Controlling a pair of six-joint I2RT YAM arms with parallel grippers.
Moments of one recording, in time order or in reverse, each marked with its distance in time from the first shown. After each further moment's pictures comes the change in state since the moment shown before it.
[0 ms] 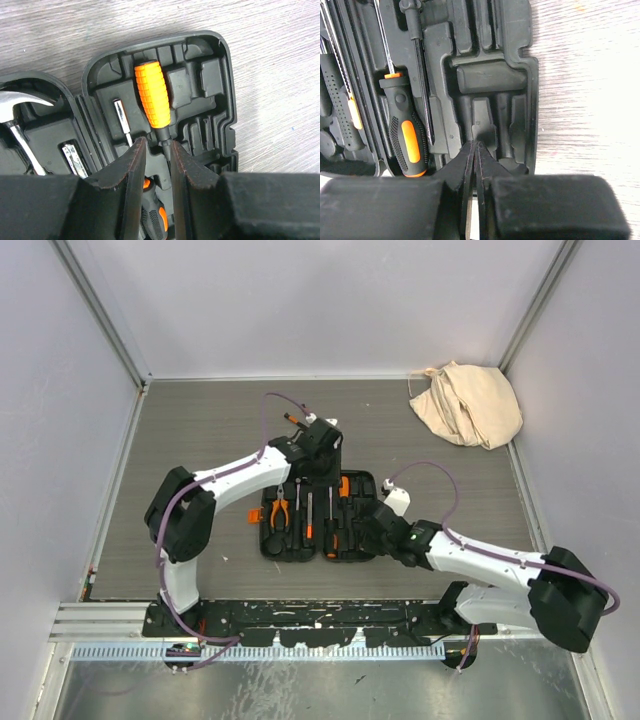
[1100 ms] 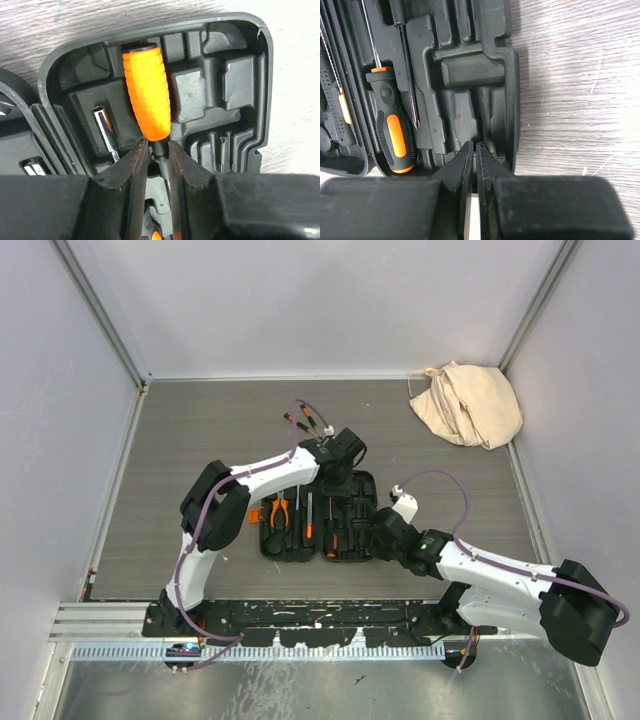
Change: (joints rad) left arm -0.064 0.217 0.194 -0.170 -0.069 -0.037; right arm -0.006 -0.112 -0.105 0.038 -0.016 0.006
